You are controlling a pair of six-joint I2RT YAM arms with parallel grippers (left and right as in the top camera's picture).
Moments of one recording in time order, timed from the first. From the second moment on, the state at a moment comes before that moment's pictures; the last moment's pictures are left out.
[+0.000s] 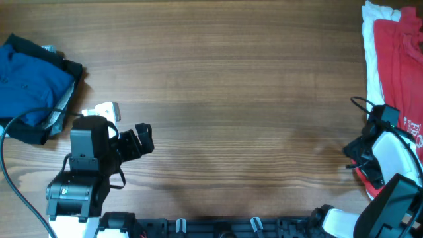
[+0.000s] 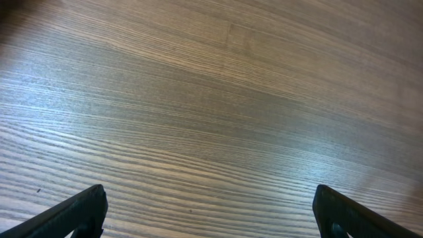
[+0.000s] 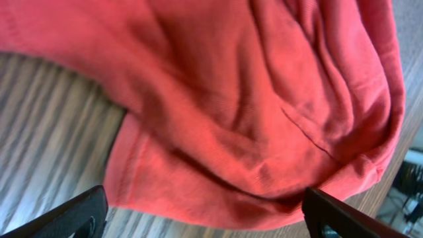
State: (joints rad) left arm -0.07 0.77 0.81 -0.89 0.08 -0.36; right arm -0.50 1.47 0.72 -0.79 0.43 0.57
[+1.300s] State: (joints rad) left arm -0.07 0.77 0.81 -0.87 0.08 -0.36; right arm -0.54 1.34 0.81 -0.84 0.27 0.54
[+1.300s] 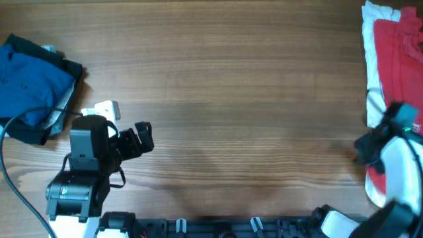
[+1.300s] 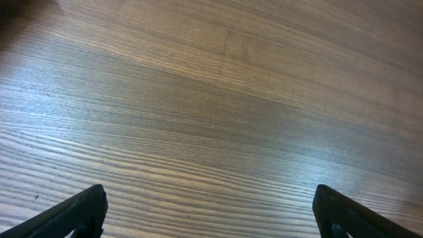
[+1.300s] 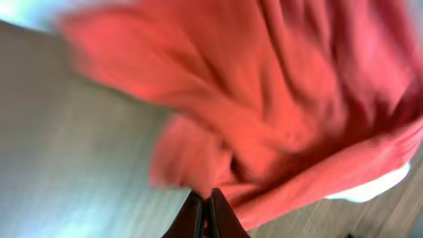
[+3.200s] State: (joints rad) left arm -0.20 1.50 0.82 -0.43 0.45 -0.48; right arm -0.07 1.10 1.19 -1.04 0.16 0.18
